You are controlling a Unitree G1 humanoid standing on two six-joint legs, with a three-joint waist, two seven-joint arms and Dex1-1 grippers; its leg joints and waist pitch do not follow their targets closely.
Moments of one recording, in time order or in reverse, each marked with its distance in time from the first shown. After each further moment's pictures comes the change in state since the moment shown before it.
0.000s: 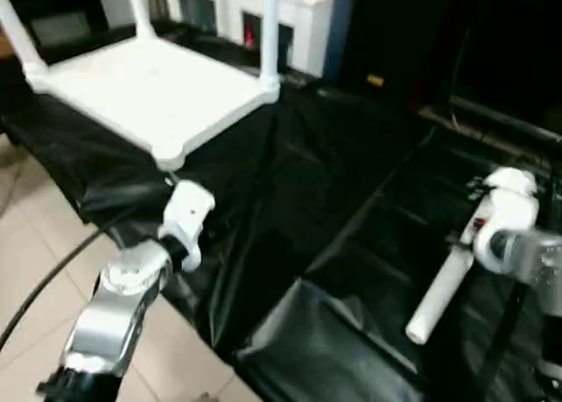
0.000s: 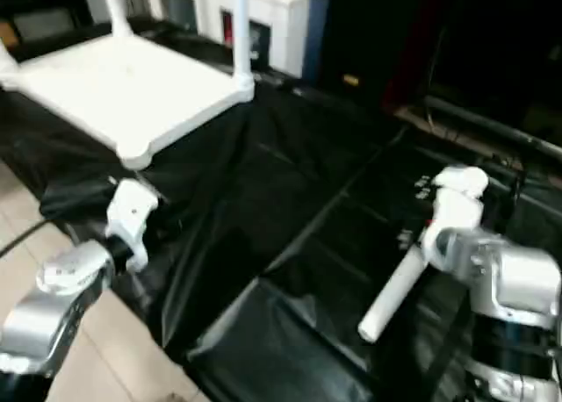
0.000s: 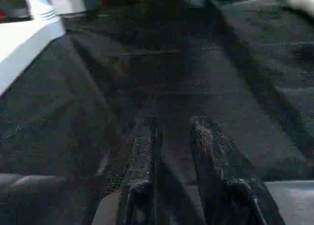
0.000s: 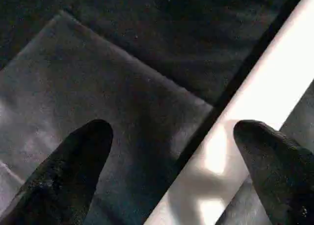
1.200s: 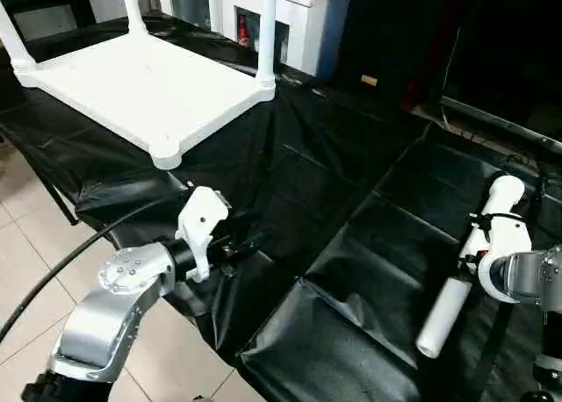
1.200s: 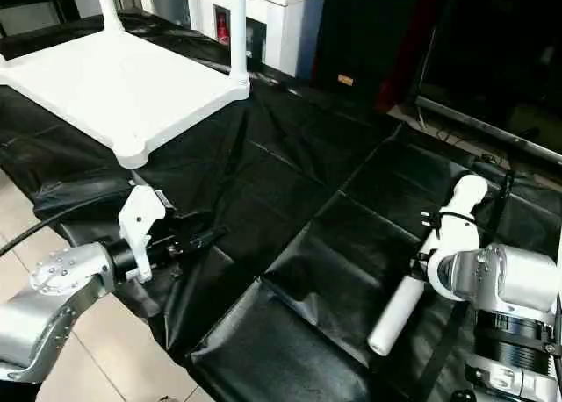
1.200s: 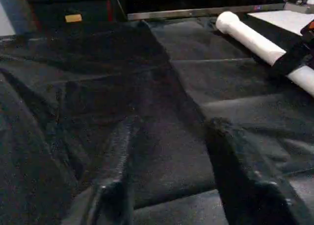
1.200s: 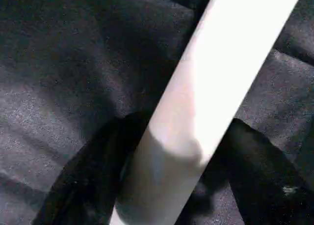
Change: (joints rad) left arm 0.006 0.051 -0.028 -0.114 -0.106 0.062 -0.144; right arm -0.014 0.016 -0.072 0.134 -0.039 0.142 -0.028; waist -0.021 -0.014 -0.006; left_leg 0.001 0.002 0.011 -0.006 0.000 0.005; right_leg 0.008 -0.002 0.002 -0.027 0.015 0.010
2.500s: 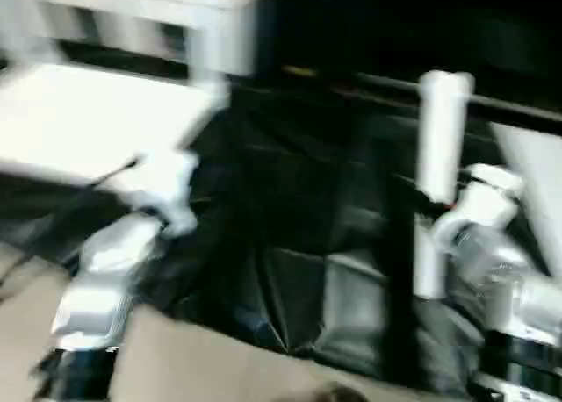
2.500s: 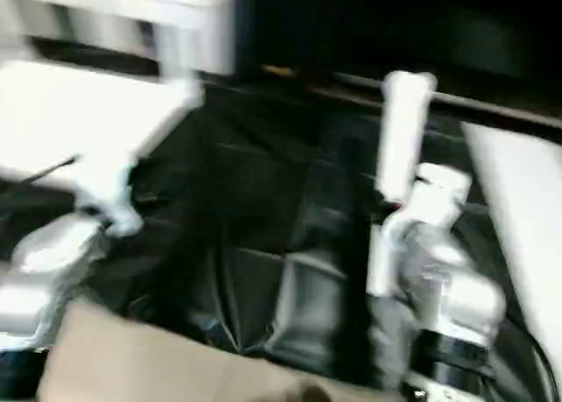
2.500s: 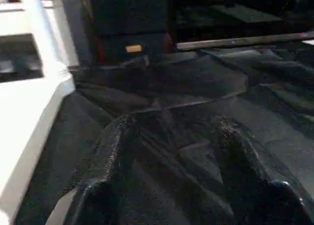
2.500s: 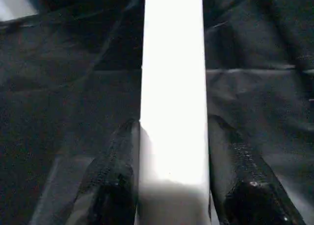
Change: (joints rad) left arm -0.074 -0.077 0.196 0.134 0.091 -0.081 0.355; right arm 0.017 0.286 0.012 -0.139 0.031 -0.643 -0.041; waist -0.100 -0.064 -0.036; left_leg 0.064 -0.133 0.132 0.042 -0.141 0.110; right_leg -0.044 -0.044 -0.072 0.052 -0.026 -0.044
